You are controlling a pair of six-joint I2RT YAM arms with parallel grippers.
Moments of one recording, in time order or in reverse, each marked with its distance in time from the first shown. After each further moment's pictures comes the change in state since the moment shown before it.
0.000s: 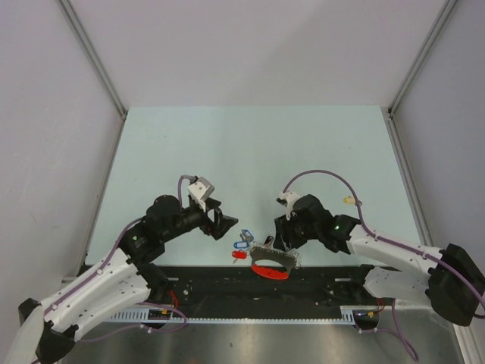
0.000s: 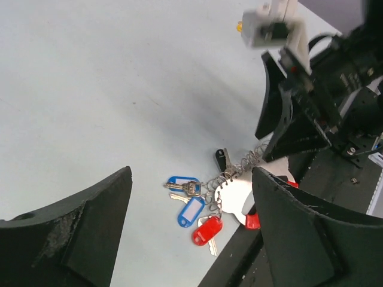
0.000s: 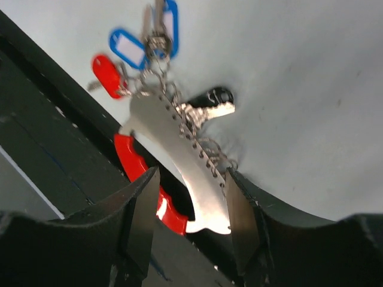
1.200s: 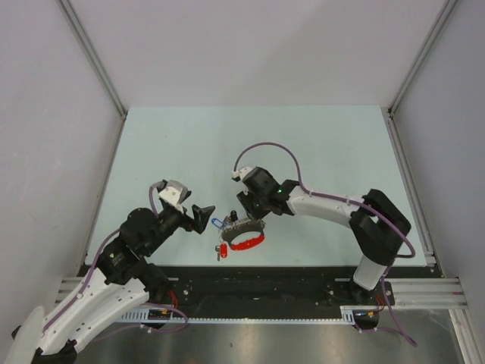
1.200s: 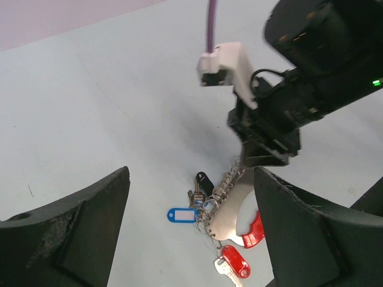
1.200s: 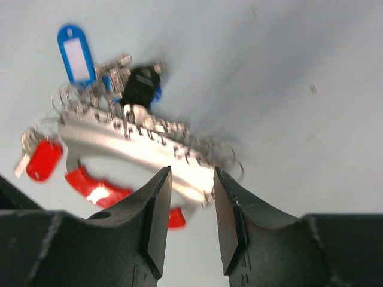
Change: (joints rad) left arm 0.020 -0.241 0.029 -0.148 -0.314 0.124; right arm 0.067 0.697 0.605 -0.098 0.211 -0.195
